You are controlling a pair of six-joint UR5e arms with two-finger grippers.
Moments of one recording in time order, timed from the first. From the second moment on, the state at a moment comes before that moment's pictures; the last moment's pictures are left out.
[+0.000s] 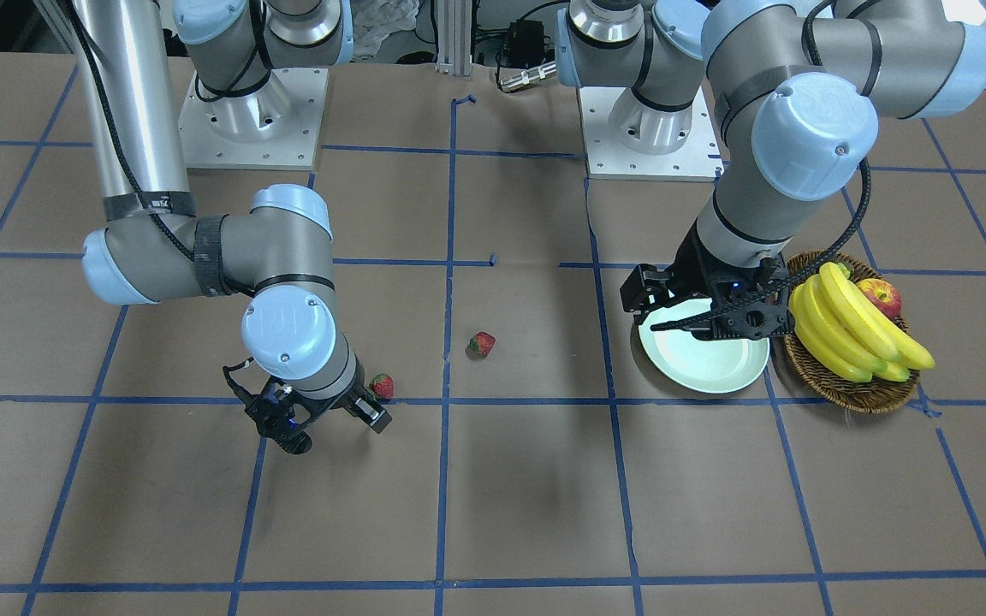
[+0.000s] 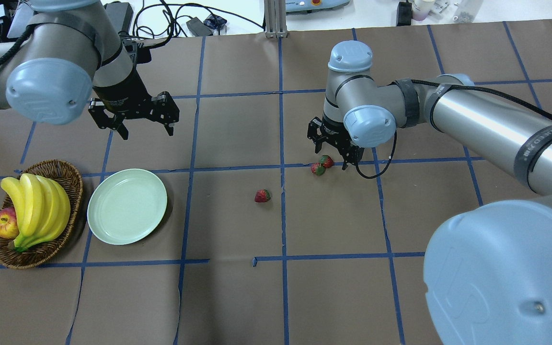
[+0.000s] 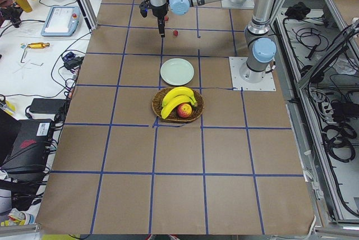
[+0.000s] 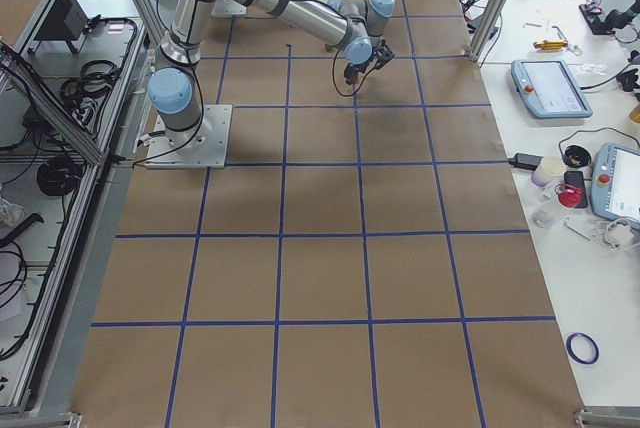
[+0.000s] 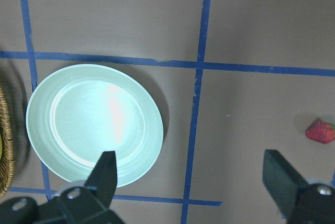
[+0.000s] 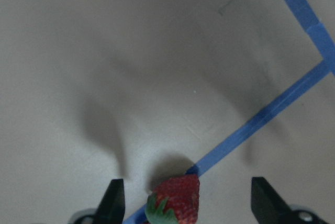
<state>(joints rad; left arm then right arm) -1.54 -1.73 -1.66 -1.39 1.60 -0.05 1.73 -1.03 1.67 -2.05 -1.52 0.87</state>
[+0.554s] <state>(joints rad) -1.54 -1.73 -1.66 -1.39 1.60 -0.05 1.73 -1.03 1.65 -2.05 -1.50 0.88</state>
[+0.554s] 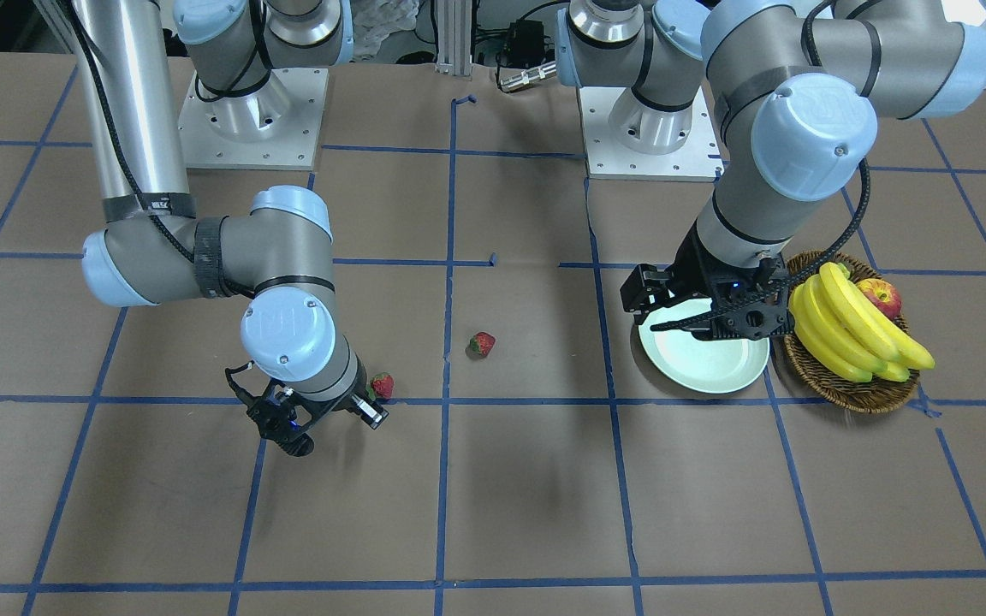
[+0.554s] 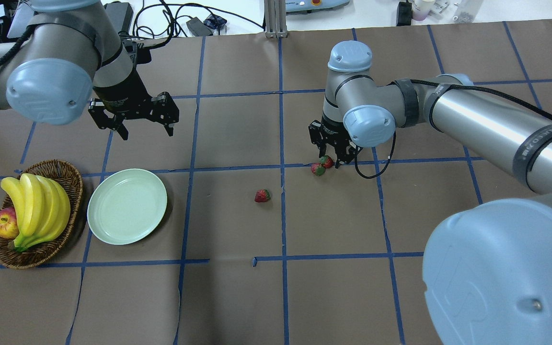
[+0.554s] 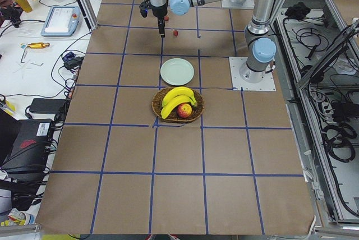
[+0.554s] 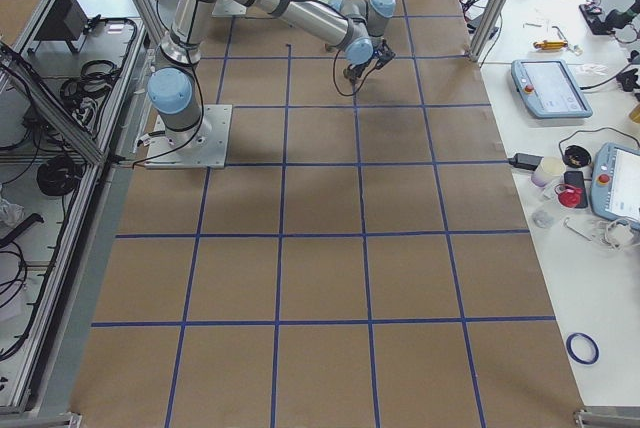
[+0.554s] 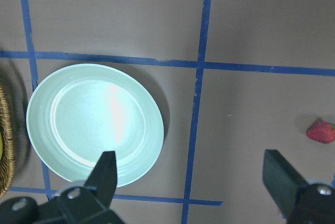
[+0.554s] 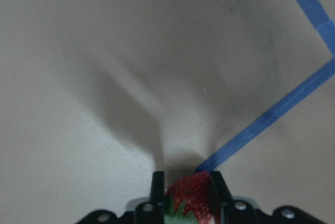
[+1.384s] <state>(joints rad) -1.54 -1.73 -1.66 -1.39 1.60 -0.04 1.79 -1.09 1.53 -2.01 -1.46 0.84</state>
